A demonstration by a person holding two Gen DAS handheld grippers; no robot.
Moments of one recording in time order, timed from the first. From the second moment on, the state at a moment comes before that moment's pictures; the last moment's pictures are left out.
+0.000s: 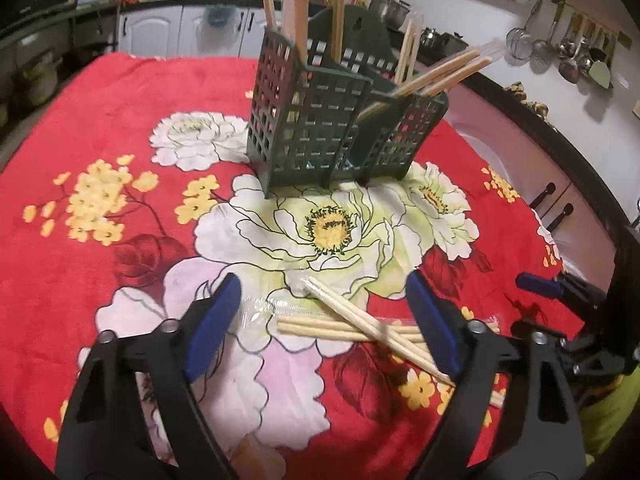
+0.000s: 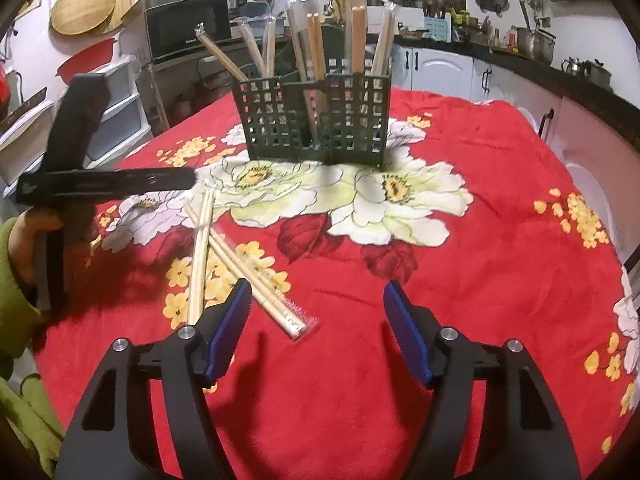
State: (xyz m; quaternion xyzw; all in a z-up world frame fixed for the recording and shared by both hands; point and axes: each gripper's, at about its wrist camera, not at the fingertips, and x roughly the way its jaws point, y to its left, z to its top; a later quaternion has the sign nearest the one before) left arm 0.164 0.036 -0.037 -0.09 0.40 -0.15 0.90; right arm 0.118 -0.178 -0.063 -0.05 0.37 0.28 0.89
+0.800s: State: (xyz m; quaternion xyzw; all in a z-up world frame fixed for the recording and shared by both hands) left arm 0.204 0.031 -0.058 -0.09 0.44 -0.15 0.88; right arm 0.118 -0.179 -0.083 -0.02 0.41 0.29 0.87
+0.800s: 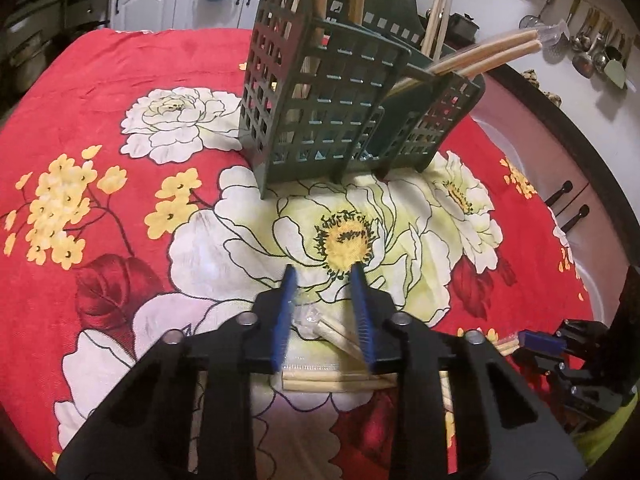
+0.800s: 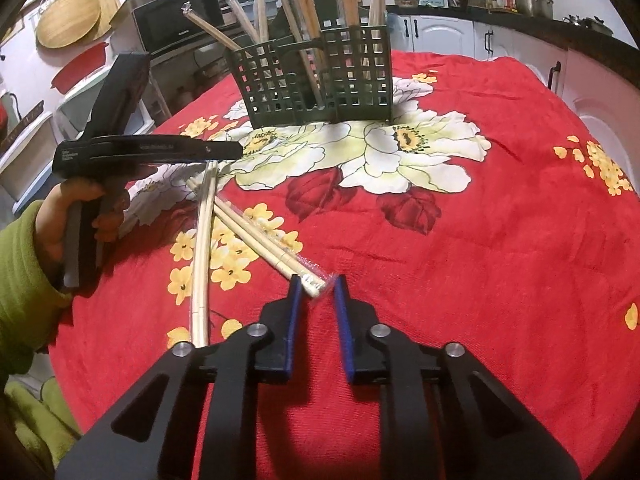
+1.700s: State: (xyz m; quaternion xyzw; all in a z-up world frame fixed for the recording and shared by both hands) left arm 0.186 0.041 -0.023 -0.11 0.39 -0.17 0.90; right arm 0.140 -0.191 -0.083 0.03 0.43 0.25 0.87
